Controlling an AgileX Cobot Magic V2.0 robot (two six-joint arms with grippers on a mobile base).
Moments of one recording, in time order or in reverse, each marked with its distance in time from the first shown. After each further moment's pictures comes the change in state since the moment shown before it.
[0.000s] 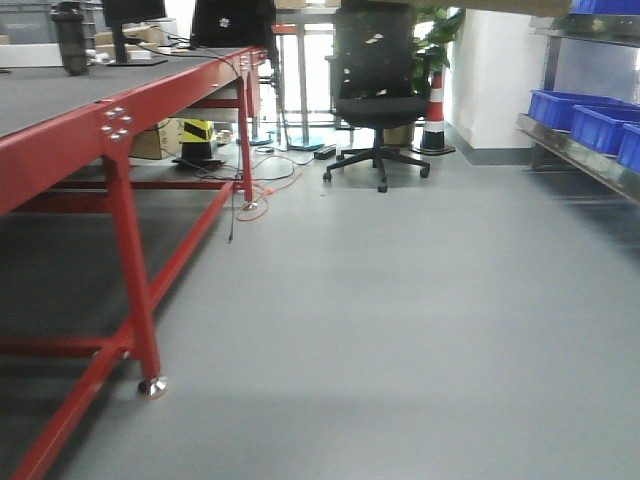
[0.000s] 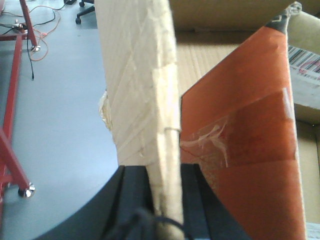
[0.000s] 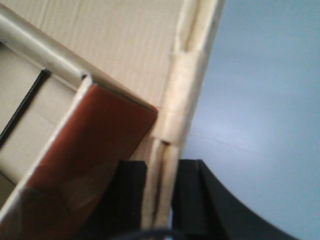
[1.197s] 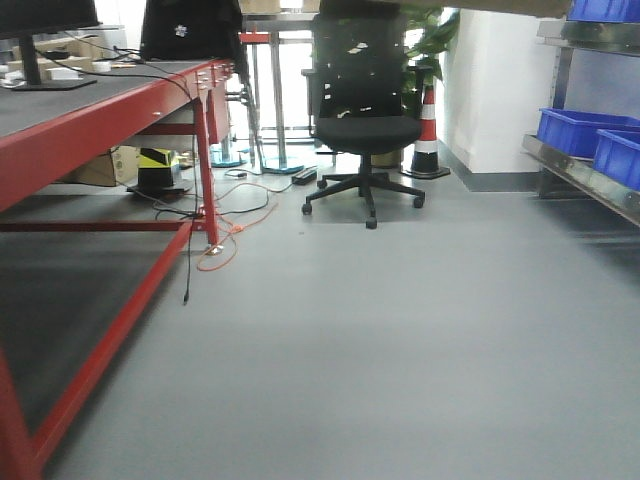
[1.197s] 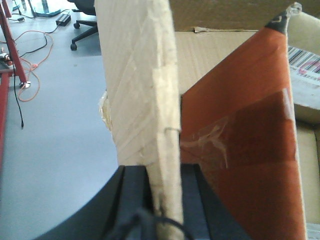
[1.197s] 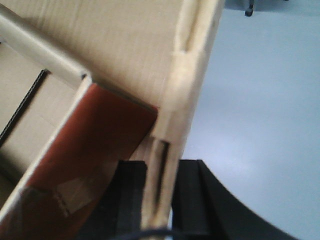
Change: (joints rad) left arm 0.000 0.000 0.000 0.000 0.000 0.000; right arm 0.000 0.000 0.000 0.000 0.000 0.000
